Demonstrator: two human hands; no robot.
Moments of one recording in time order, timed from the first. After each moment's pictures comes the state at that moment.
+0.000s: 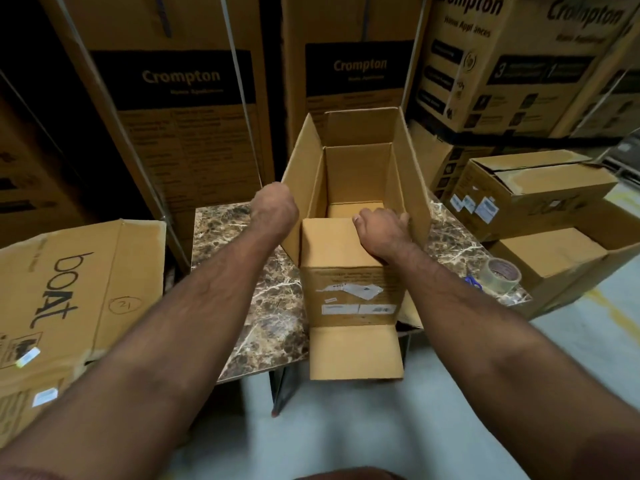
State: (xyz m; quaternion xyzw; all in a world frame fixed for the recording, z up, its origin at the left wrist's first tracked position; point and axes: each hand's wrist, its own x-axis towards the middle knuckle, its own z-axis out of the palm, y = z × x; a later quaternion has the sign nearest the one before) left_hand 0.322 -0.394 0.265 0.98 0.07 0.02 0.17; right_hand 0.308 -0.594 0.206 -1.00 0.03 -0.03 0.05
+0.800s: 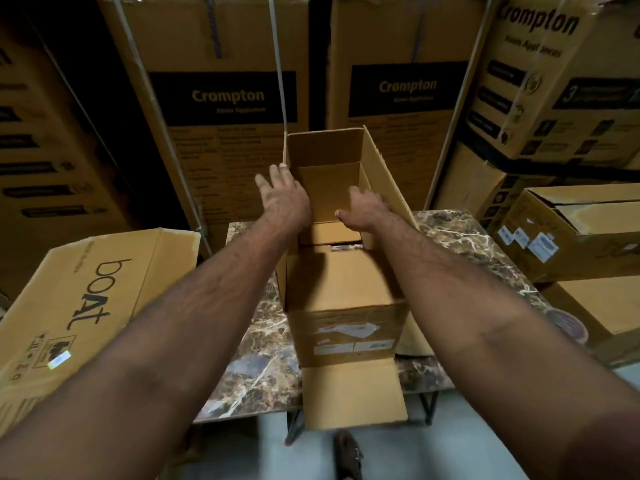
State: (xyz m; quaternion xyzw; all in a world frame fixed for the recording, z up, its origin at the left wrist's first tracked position) left_hand 0.367 -0.354 0.280 0.99 0.04 -0.03 -0.16; right_hand 0.404 -0.506 0.249 -0.99 0.00 0.06 0.13
